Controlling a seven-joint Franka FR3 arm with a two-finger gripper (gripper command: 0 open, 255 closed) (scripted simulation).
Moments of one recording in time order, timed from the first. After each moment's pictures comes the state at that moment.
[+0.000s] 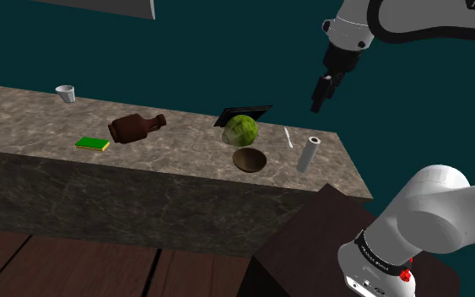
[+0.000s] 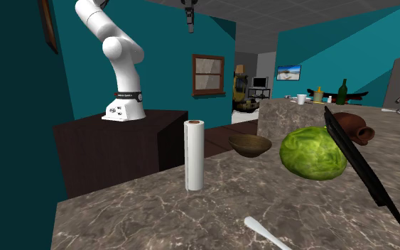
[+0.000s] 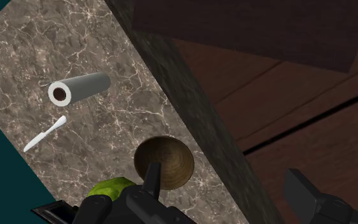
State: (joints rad) arm 0.02 -0.76 0.04 -2.39 -0.11 1.68 -0.10
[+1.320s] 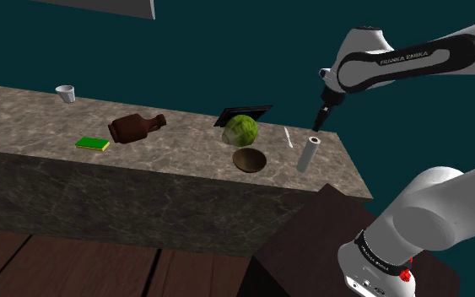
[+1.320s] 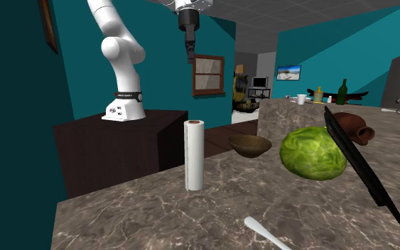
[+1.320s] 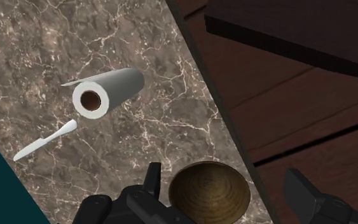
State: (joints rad) arm -0.07 -0.48 -0.36 -2.57 -0.26 2.20 -0.51
